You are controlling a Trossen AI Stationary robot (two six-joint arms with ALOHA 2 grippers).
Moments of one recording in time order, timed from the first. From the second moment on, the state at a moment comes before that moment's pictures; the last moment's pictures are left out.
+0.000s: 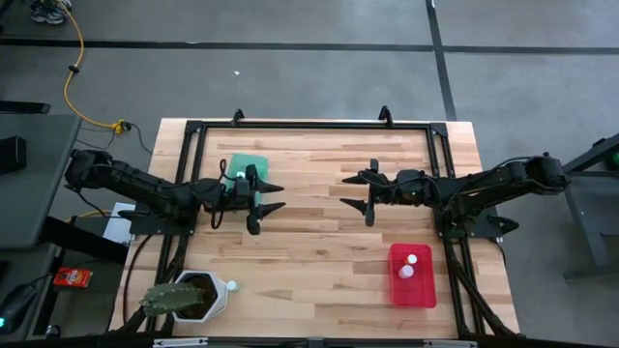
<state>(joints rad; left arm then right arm) 0.00 1.11 0.34 0.78 -0.24 -0.04 0.02 1.15 0.50 0.50 0.14 -0.01</state>
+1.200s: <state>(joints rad) -0.38 1.57 1.26 -0.96 -0.01 -0.81 0.02 1.15 0.50 0.48 0.14 0.00</state>
